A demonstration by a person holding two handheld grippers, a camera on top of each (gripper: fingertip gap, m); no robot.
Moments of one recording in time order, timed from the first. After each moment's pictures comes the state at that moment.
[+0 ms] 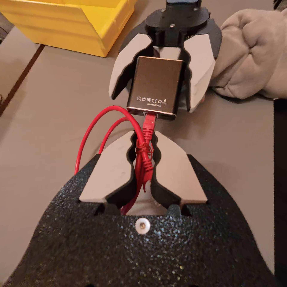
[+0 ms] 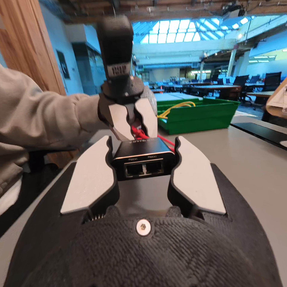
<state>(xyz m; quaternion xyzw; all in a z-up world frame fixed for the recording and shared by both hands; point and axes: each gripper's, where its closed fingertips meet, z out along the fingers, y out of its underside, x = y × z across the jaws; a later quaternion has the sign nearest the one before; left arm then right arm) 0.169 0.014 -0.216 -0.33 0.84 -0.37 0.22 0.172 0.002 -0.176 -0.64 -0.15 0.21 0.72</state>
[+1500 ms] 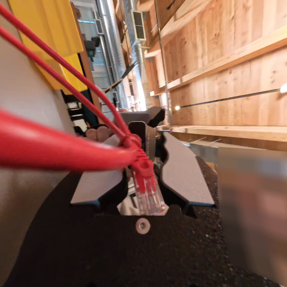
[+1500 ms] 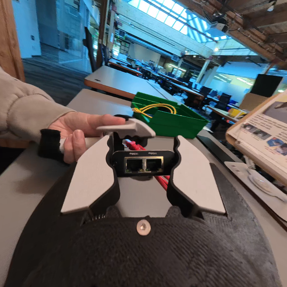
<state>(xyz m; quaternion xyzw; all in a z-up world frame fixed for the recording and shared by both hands) 0.175 -0.002 -0.172 -0.49 0.17 -0.81 -0.27 0.147 0.018 -0.159 -0.66 -0.23 0.01 0.71</state>
